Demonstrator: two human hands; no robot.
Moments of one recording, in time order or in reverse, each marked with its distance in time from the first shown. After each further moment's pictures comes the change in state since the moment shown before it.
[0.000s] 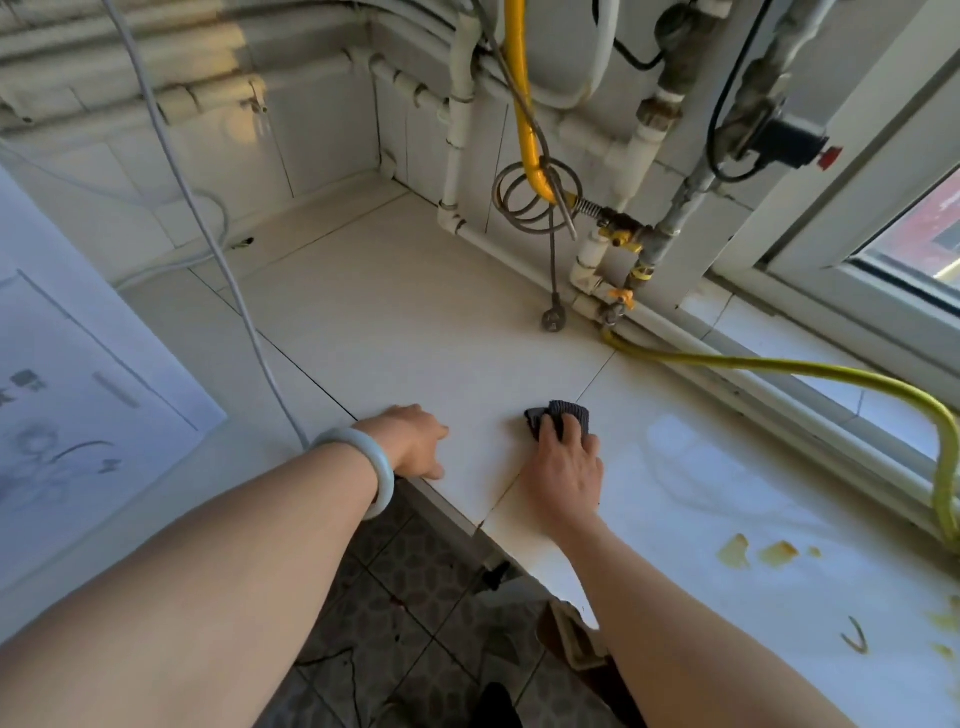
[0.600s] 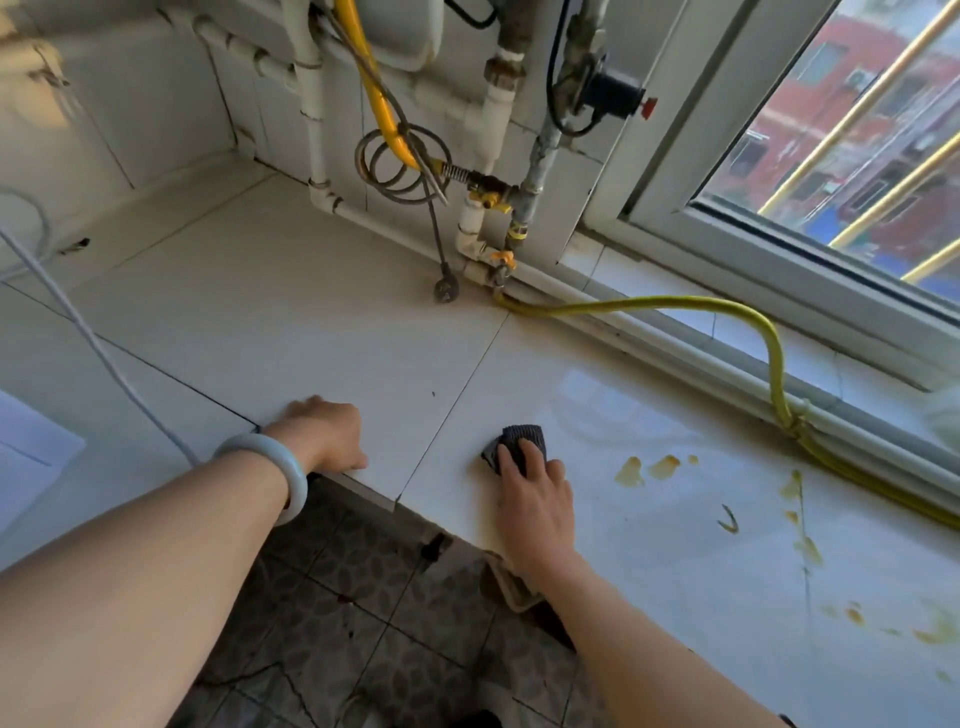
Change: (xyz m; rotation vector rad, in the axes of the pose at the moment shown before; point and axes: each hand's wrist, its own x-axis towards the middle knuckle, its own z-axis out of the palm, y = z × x) left_hand 0.004 0.023 0.006 0.018 0.038 -0.085; right_hand -0.083 0.077 0.007 -0.085 0.043 -0.017
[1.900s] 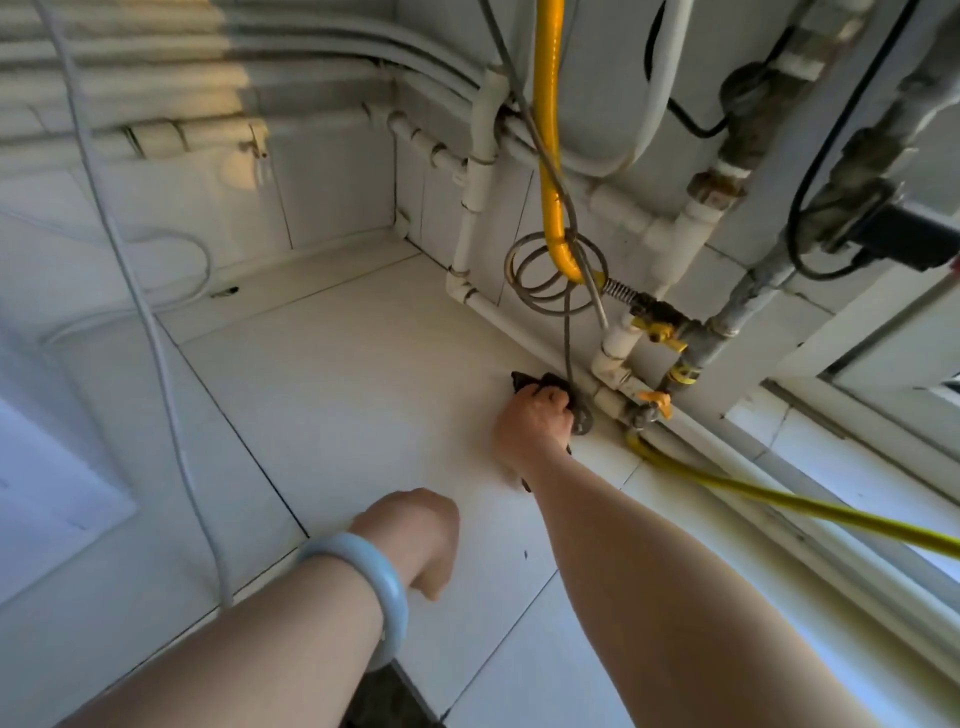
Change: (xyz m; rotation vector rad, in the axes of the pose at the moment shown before) left_hand 0.063 0.006 -0.023 -0.141 -0.099 -0.084; right_hand 0.291 -0.147 -0.016 -0.069 -0.078 -0.021
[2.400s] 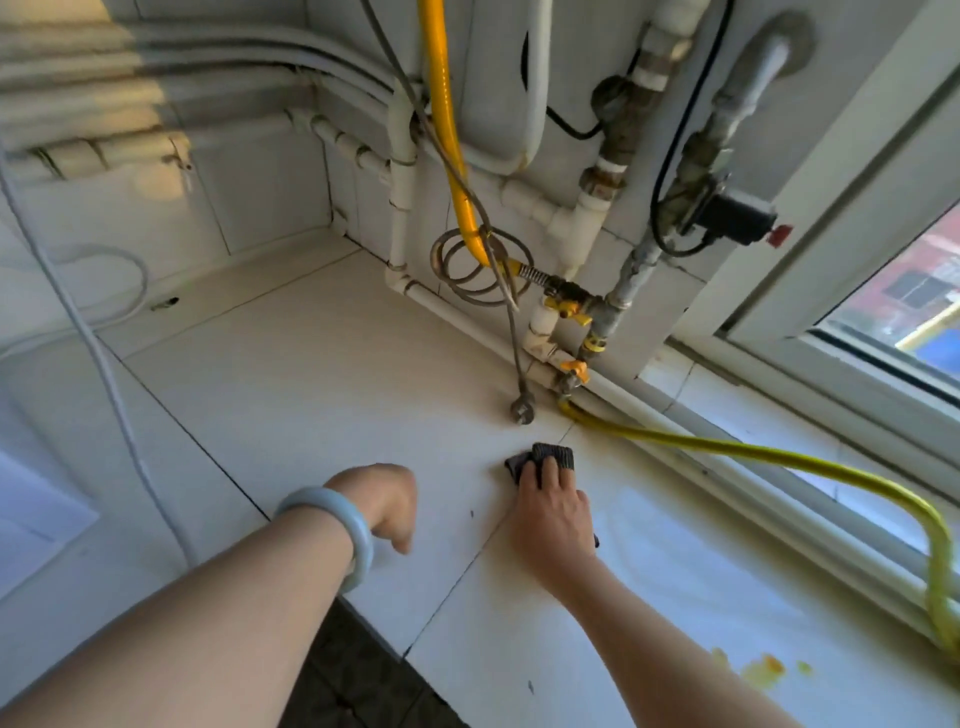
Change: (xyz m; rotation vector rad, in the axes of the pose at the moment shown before) left_hand -0.009 0.011 -0.018 0.017 -0.037 0.001; right_hand -0.127 0.117 0.020 -0.074 0.038 -0.172
